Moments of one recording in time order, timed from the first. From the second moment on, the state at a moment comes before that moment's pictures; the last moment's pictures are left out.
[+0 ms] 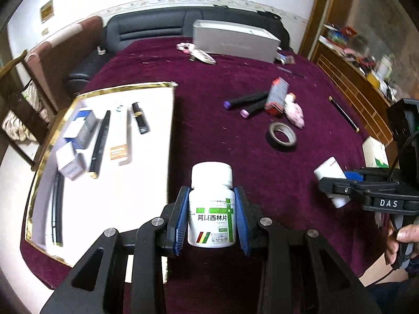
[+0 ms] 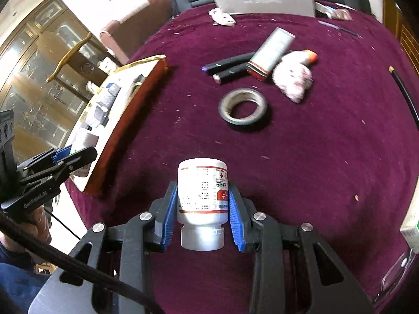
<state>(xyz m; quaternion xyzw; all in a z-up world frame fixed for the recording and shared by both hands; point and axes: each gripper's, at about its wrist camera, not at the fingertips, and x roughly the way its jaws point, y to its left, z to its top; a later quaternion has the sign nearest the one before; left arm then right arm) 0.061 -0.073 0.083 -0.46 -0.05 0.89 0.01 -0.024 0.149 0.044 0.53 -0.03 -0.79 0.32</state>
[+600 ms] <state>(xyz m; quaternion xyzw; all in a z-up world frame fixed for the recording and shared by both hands) 0.082 -0.215 0.067 -0.46 -0.12 0.88 -0.06 -0.018 -0.020 0.070 0.51 0.03 -0.75 0.42</state>
